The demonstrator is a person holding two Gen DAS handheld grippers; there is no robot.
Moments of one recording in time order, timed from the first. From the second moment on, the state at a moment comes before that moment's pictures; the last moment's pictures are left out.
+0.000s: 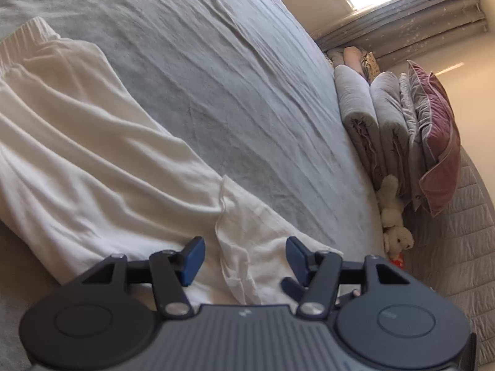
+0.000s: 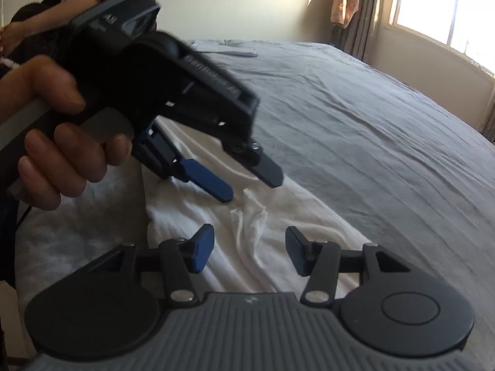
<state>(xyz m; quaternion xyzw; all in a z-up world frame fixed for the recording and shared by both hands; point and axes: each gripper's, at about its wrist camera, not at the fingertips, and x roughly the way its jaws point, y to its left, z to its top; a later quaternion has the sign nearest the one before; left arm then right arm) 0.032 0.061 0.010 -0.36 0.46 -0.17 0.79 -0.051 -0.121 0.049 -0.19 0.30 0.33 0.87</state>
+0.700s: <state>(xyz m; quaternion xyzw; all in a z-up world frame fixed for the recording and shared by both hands) 0.031 0.050 0.003 -0.38 0.47 -0.18 0.77 -0.032 -0.135 0.058 -0.08 0.31 0.29 0.90</state>
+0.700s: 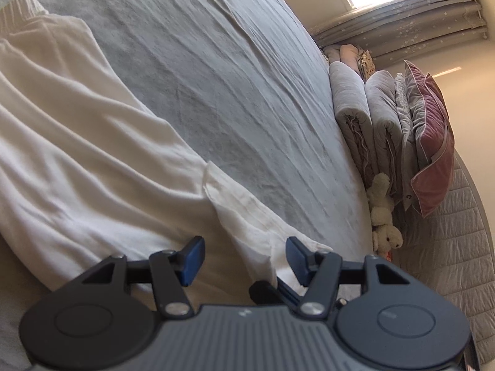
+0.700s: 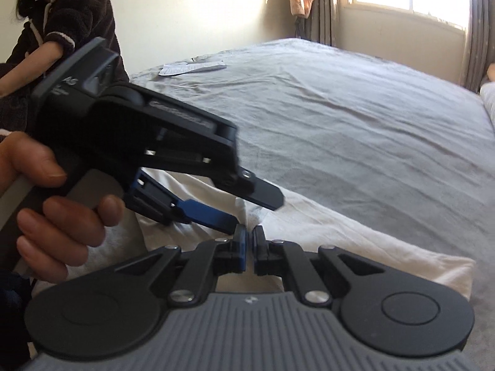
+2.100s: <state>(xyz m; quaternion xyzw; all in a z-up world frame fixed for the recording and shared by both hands) 0.021 0.163 0.071 -0.26 0.34 -0.14 0.89 -0.069 -0.092 0.045 -0.17 0.26 0.29 0.91</state>
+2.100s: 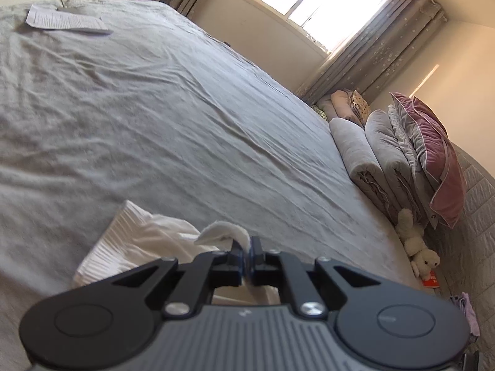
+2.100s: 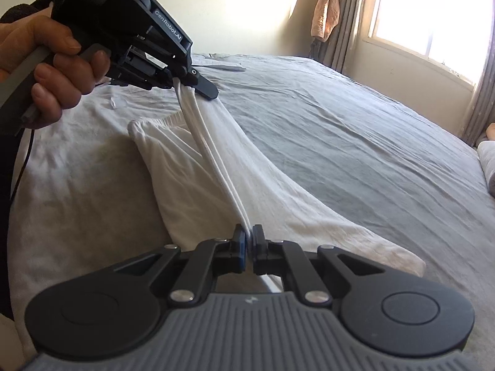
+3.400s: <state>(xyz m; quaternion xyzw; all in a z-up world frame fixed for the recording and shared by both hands) 0.017 0.094 0.047 -0.07 0.41 -0.14 0.90 -0.035 -0.179 0.052 -0.08 0.42 0.24 0.87</state>
